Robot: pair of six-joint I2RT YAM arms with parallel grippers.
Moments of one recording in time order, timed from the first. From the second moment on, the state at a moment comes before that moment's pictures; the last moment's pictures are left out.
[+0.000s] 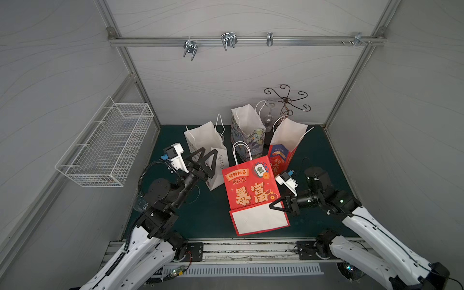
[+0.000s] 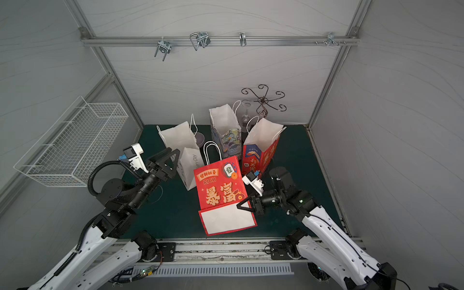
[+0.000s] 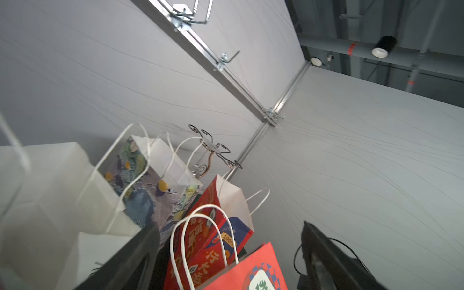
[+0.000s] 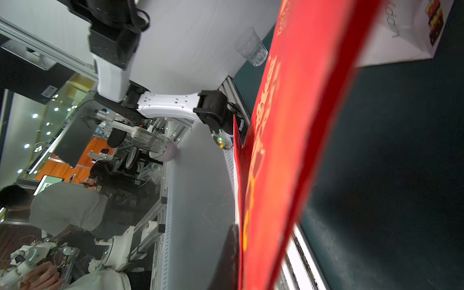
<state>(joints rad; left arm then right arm) -0.58 0.57 0.71 0.08 -0.10 -0.63 0.66 0.77 0.70 -0.62 -0.92 0.27</state>
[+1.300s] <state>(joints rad) -0.58 0.48 0.66 -0.32 -0.42 -0.80 0.69 1.33 0.55 -0.30 -0.49 0.63</state>
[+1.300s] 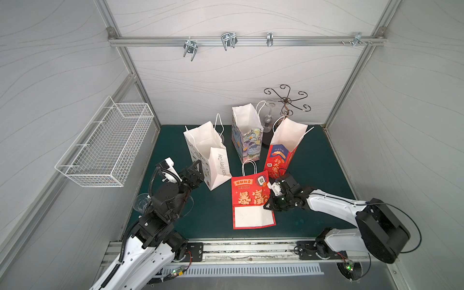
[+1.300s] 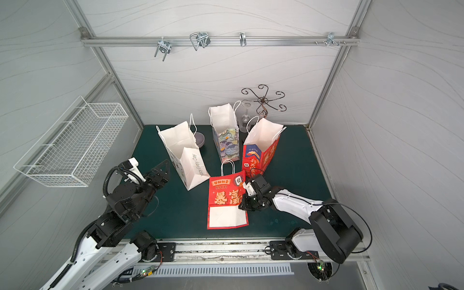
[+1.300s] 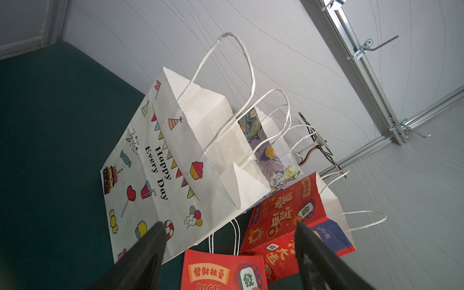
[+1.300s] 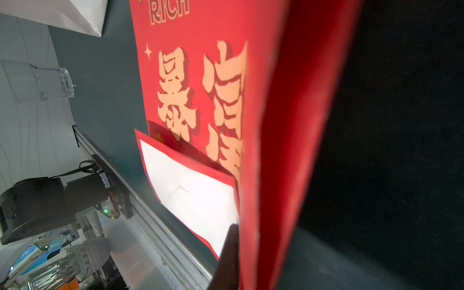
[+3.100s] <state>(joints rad) -0.37 1.15 1.48 -1.08 -0.33 -0.65 0.81 1.17 1.01 -0.52 -0.29 0.22</state>
